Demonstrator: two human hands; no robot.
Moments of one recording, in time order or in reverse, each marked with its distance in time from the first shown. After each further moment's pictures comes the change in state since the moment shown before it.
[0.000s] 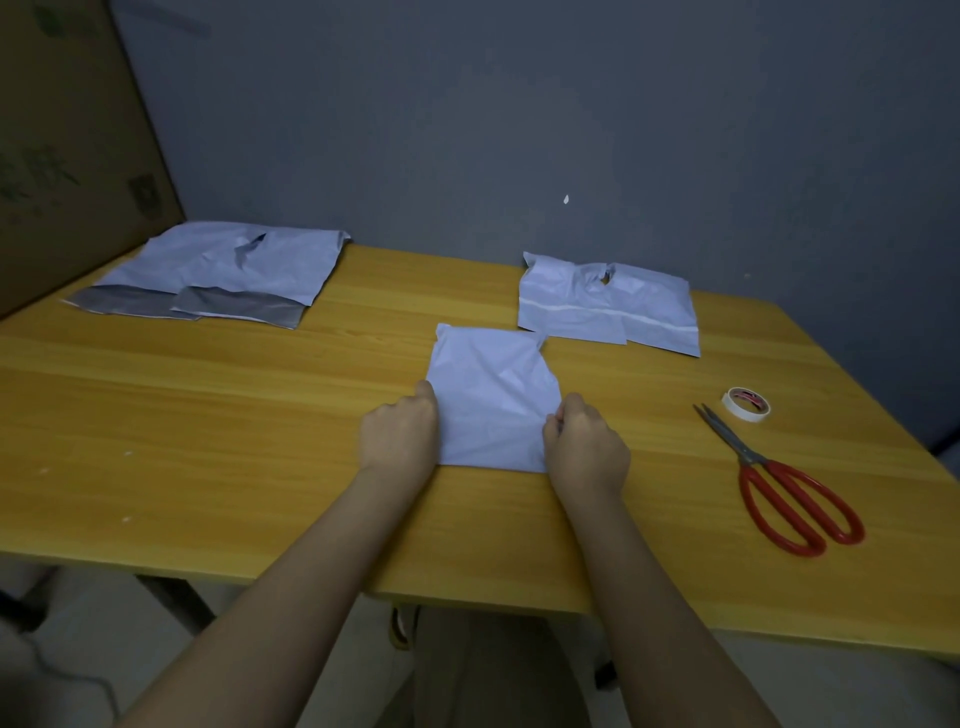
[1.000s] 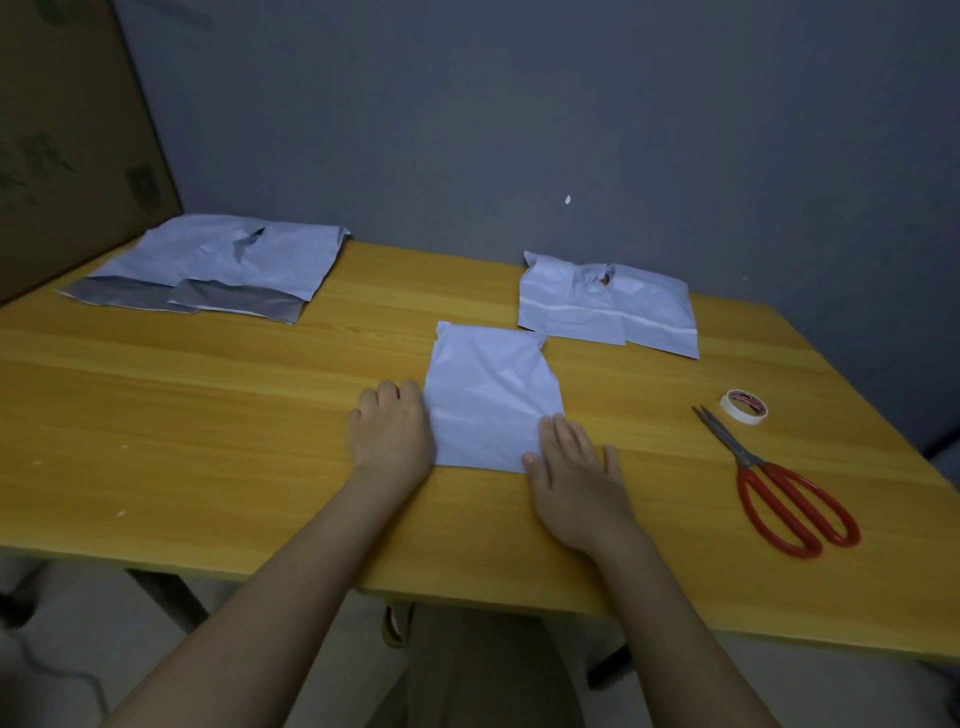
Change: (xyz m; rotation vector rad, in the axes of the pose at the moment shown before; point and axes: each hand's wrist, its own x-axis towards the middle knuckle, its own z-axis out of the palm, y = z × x) left_hand 0.001 -0.009 0.021 -0.178 0.098 -0.098; right_hand -0.032 0.016 -0.011 -0.040 -0.472 -0.229
